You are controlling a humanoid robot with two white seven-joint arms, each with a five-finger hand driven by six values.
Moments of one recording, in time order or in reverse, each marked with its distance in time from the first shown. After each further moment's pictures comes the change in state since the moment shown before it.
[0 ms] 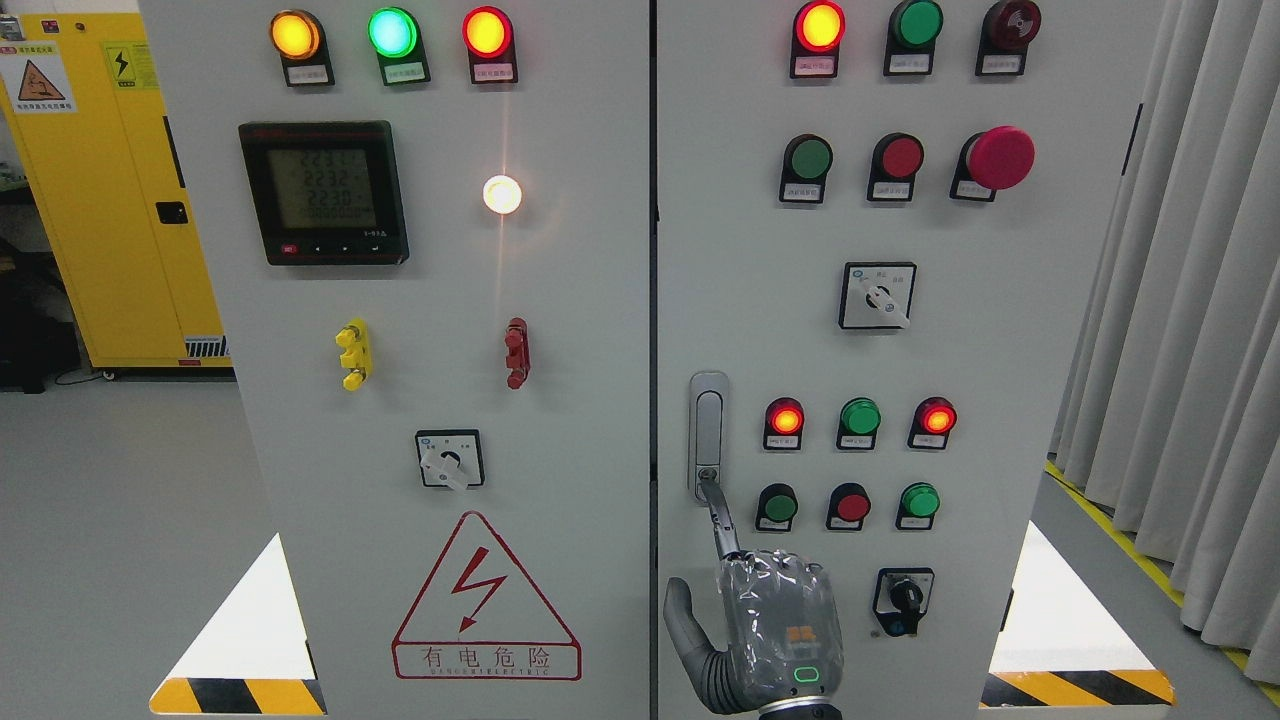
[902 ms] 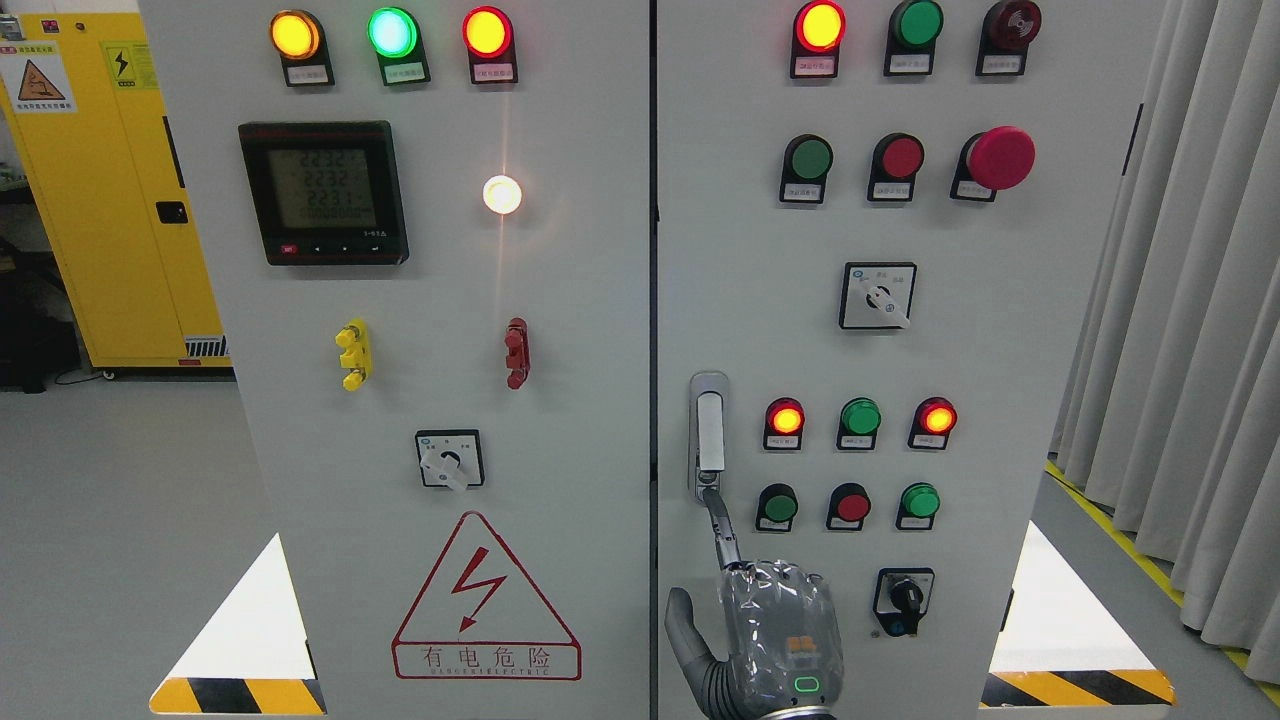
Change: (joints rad) left arm 0.000 0.000 0.000 0.000 0.000 0.000 0.000; right arm 0.019 0.000 0.002 0.002 -0.001 0.004 0.007
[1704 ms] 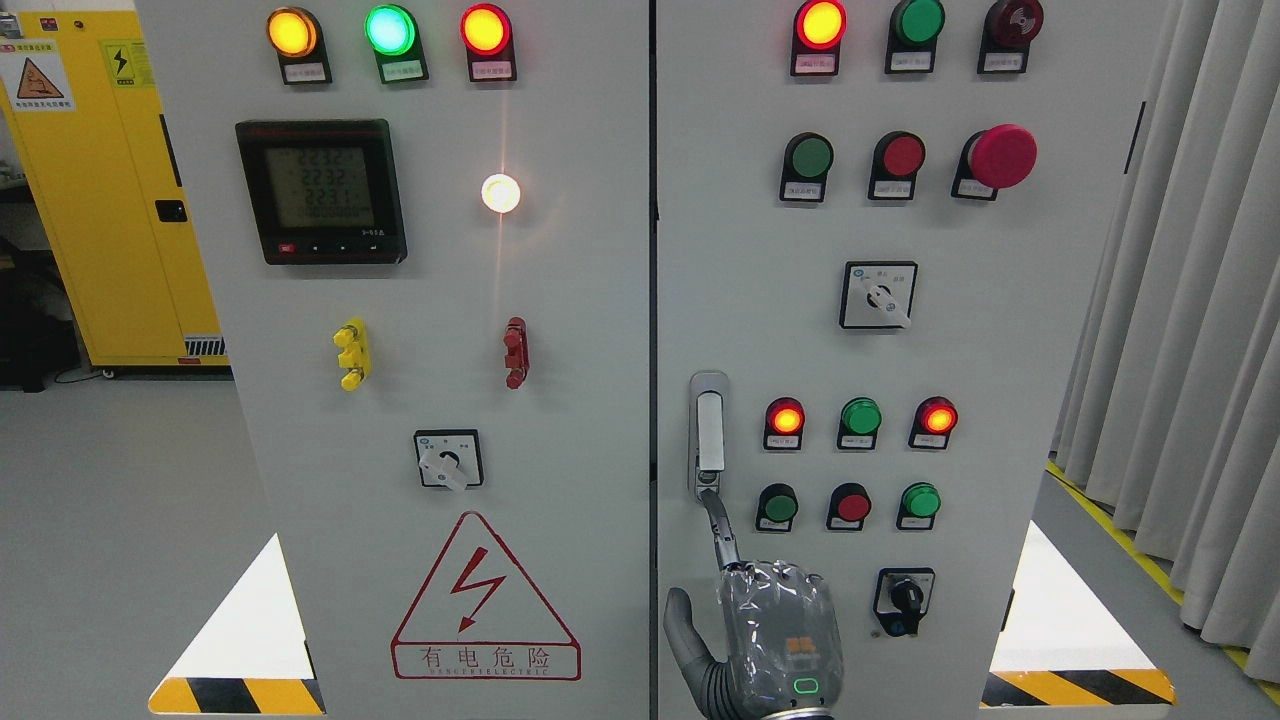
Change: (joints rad) left arm 0.000 0.000 0.000 0.000 0.000 0.000 0.000; right arm 0.000 -0.001 0.007 -0.017 0.012 -0.005 -0.008
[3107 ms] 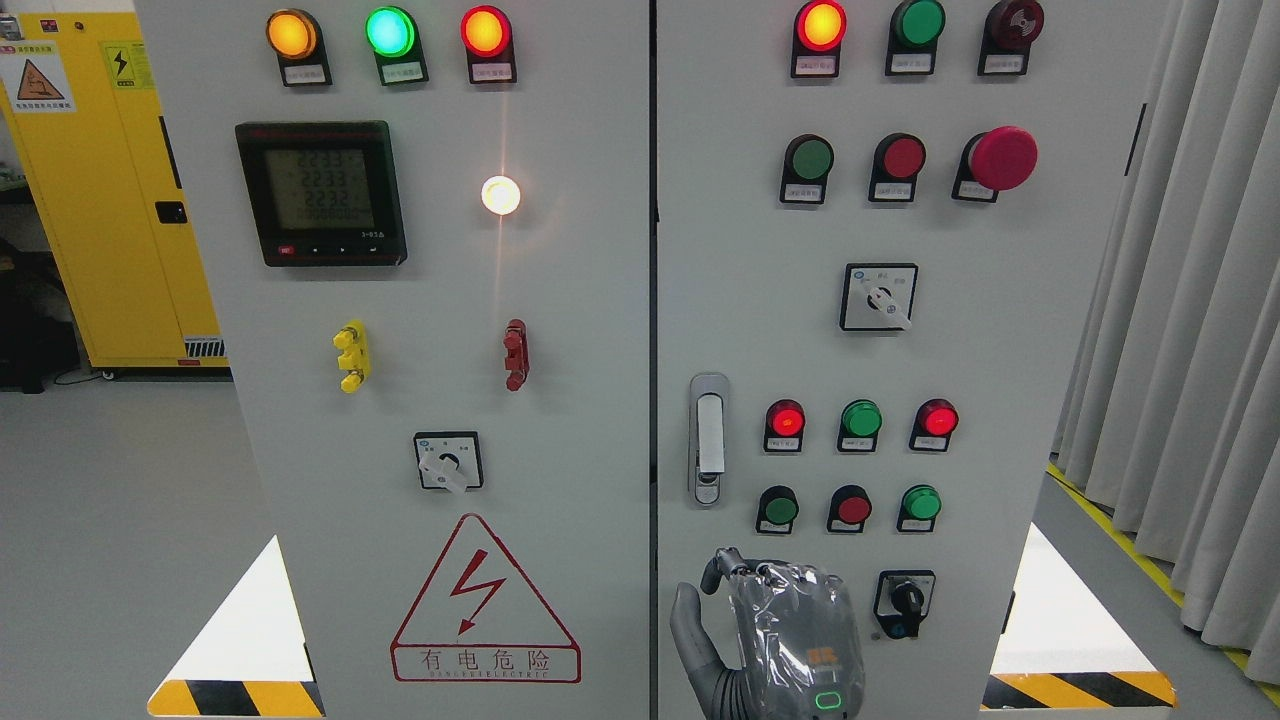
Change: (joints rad) left arm 0.000 0.000 0.000 0.000 0.000 0.000 0.000; right arm 0.054 -0.004 -0.022 -0.135 -0.003 -0.068 -0.001
